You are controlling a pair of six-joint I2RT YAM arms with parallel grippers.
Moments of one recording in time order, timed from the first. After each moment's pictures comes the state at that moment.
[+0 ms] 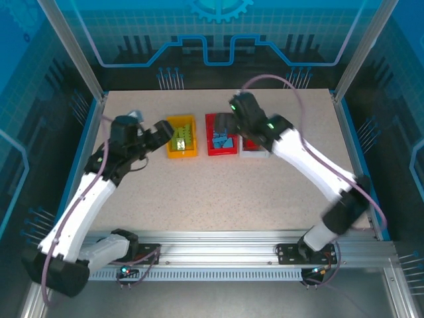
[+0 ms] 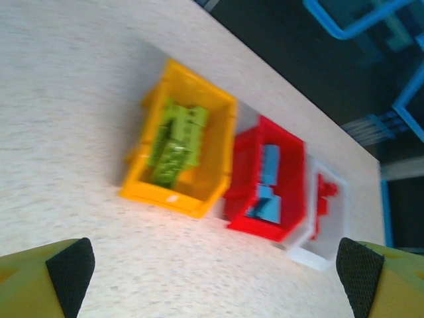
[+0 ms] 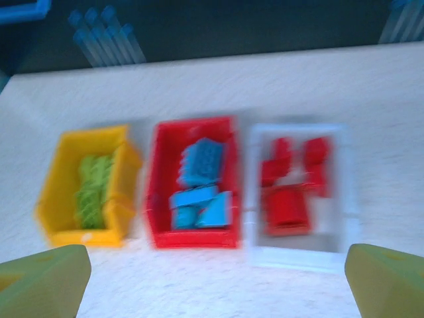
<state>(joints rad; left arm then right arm) -0.15 0.93 0.98 -0.64 0.03 -0.79 0.69 1.25 1.26 -0.63 0.48 0.50</state>
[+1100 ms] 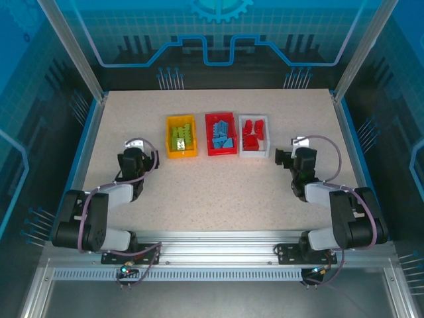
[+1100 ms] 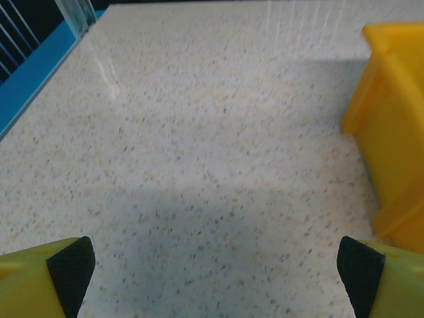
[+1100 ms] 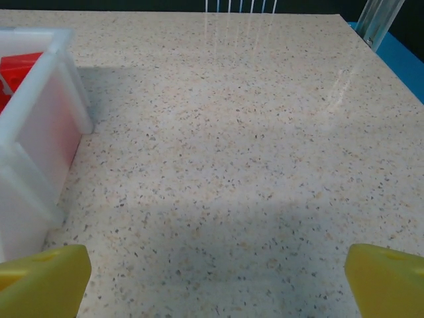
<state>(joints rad) -0.04 1.37 0.39 0.55 -0.26 -0.05 0.06 1.43 0.33 0.69 0.18 0.02</state>
